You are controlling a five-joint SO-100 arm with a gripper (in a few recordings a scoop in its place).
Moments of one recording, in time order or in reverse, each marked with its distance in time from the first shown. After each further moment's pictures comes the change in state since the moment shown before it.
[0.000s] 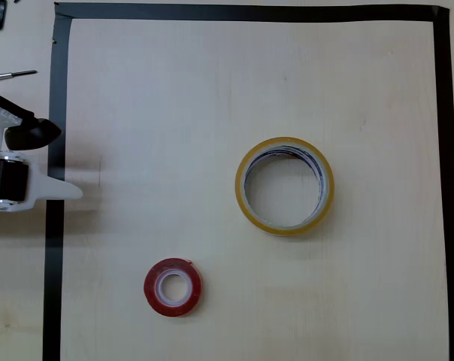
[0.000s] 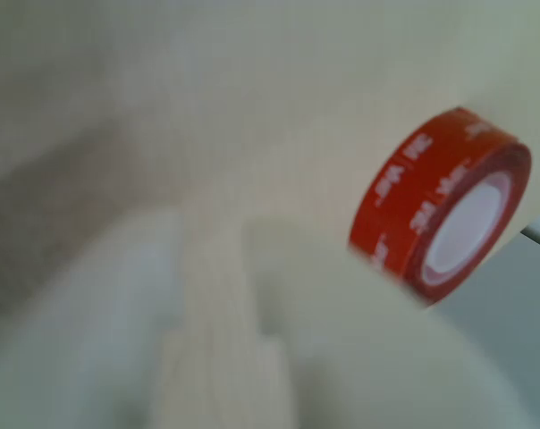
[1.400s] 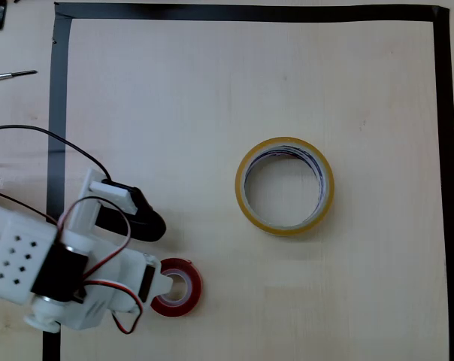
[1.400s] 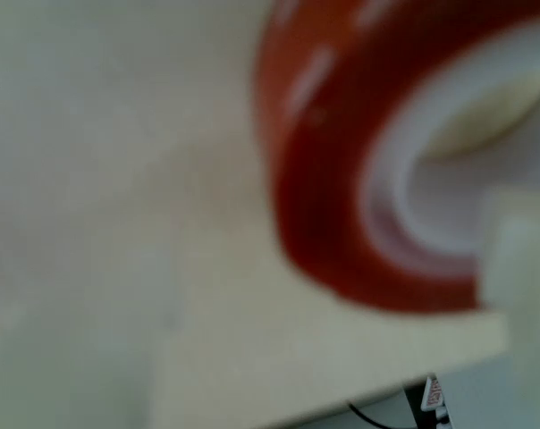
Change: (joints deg) arm 20.2 -105.9 -69.7 -5.1 -8.1
